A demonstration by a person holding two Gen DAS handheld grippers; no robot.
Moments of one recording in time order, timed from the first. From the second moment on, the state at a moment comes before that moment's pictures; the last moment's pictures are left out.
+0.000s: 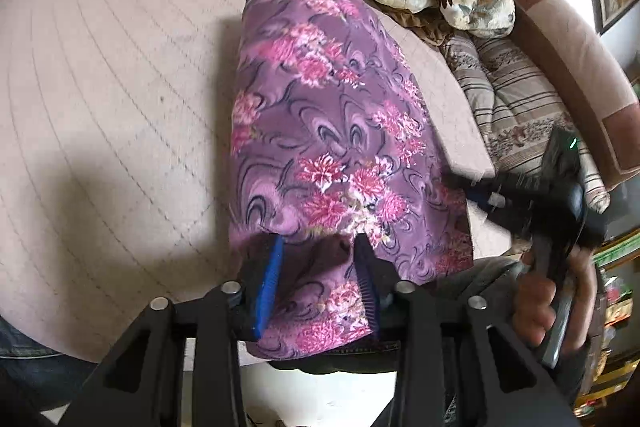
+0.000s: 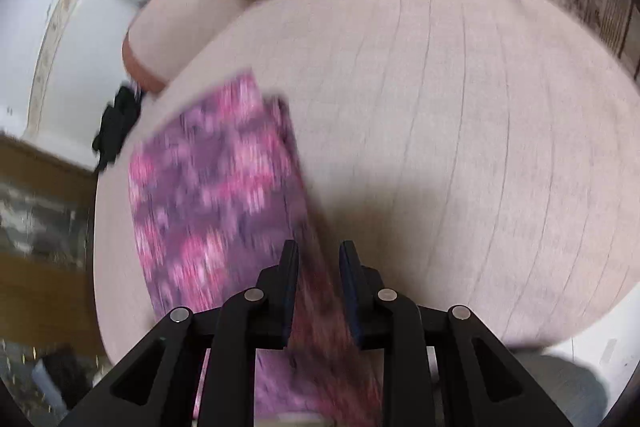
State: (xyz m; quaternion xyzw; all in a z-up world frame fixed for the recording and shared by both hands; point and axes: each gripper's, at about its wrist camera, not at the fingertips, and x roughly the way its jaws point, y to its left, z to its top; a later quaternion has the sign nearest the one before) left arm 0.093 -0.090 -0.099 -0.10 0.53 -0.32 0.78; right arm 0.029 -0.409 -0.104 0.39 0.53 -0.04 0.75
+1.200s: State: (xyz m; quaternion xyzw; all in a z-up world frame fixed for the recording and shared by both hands) left arm 0.275 -0.124 -0.084 -0.17 0.54 -0.30 0.77; right arm 0.200 -0.426 -0.133 0.42 0.53 0.07 0.73
